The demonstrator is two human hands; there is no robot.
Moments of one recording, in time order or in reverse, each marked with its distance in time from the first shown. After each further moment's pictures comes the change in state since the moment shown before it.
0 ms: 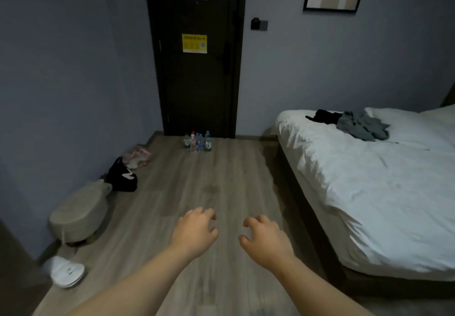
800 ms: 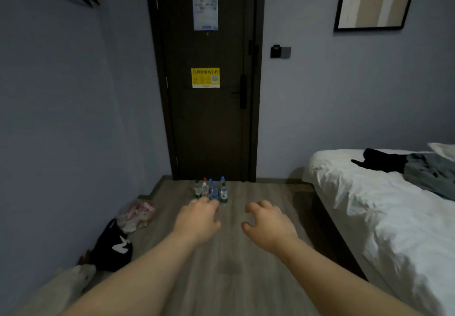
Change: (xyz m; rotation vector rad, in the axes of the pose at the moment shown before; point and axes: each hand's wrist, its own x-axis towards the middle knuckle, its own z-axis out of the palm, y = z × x) left_hand 0.480 -0.069 -0.111 0.169 0.121 0.030; right_hand 0.490 -0.056 -0.131 0.009 0.149 -0.190
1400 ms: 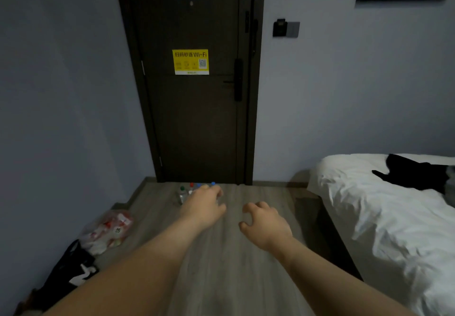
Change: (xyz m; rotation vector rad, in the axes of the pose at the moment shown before) left_hand 0.337 0.002 0.051 -0.260 0.005 -0.057; right_hand 0.310 0.107 0.008 0.042 -0.091 0.065
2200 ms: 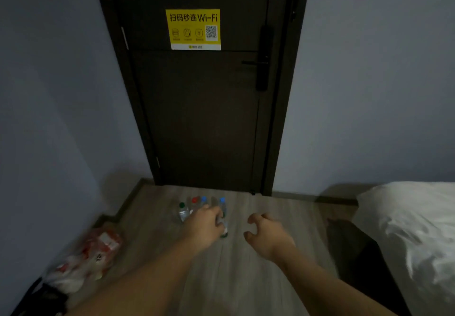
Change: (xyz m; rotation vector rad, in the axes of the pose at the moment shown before) left_hand 0.395 -0.129 0.097 -0.027 -0.160 -0.139; right_hand 0.433 0.042 0.033 0.094 -0.239 0.055
